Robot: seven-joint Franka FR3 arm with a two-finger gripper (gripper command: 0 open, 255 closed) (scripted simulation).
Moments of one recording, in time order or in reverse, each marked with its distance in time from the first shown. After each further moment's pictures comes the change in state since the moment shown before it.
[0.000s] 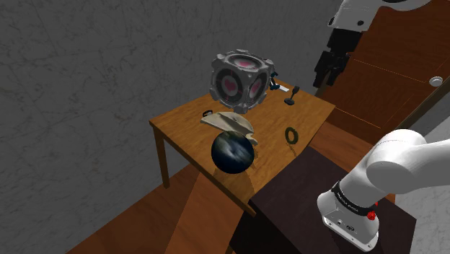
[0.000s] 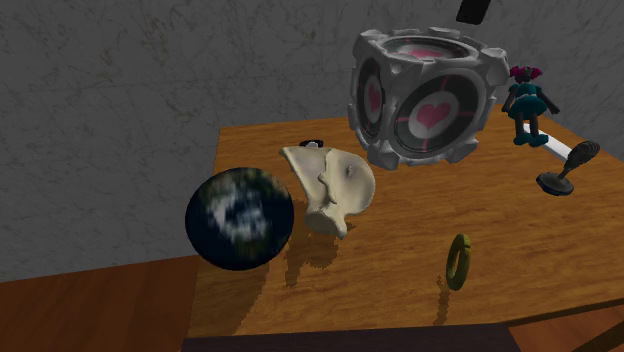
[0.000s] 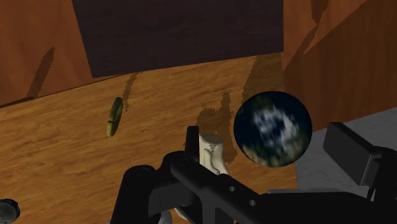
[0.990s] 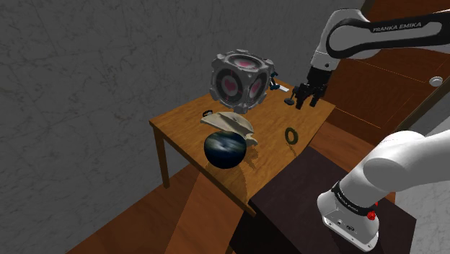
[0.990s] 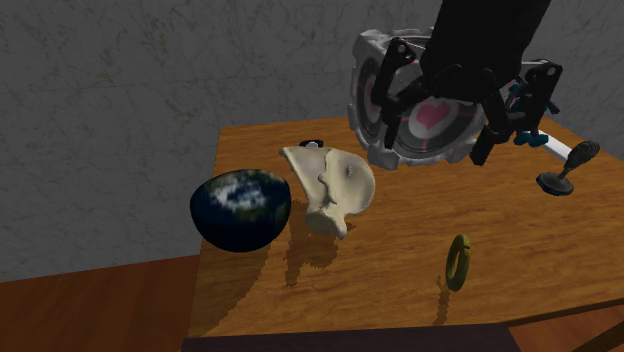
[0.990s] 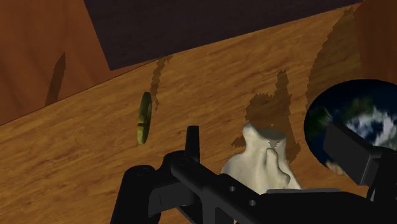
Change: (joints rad) arm -0.092 0.174 -0.102 -0.241 -0.096 0.414 -0.051
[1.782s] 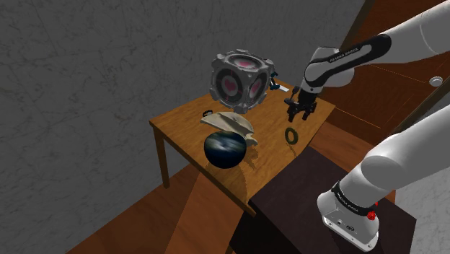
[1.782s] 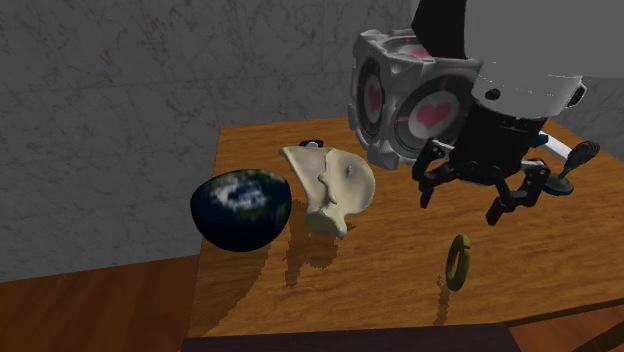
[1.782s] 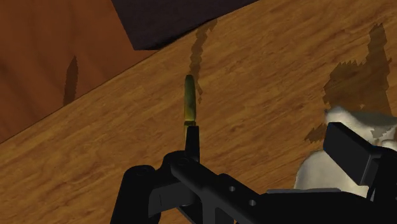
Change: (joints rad) arm -0.063 0.376 -0.123 -0.042 -0.022 0.423 -0.071
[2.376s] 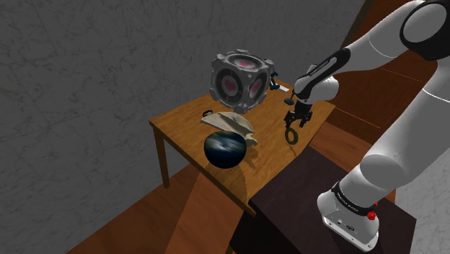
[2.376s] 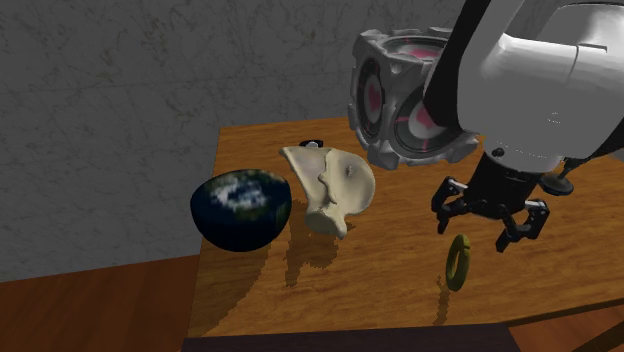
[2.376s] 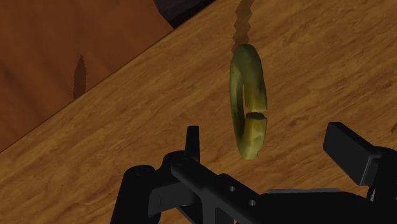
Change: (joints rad) arm -0.029 0.330 -0.053 0.081 0.124 0.241 -0.121
